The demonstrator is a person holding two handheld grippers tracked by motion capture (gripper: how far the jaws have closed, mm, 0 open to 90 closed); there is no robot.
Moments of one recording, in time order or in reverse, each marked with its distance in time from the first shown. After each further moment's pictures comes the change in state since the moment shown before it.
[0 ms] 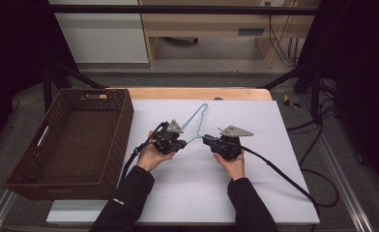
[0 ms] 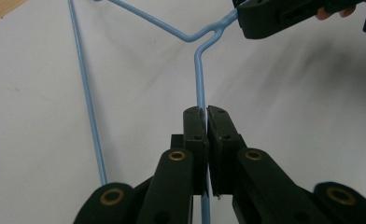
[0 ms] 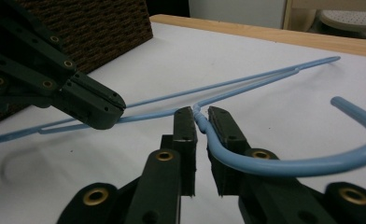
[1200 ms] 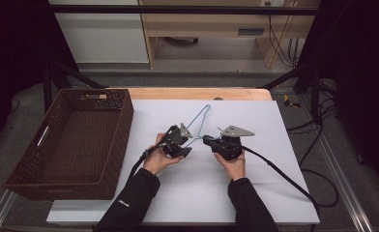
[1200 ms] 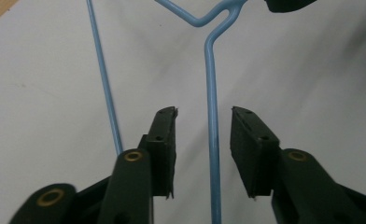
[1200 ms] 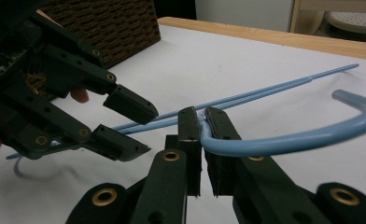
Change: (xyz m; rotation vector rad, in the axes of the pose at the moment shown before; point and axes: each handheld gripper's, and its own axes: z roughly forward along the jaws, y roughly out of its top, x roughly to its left) left arm -0.018 0.008 0.024 0.089 0.121 0.046; right arm 0.001 0.003 -0.004 0.002 0.026 -0.006
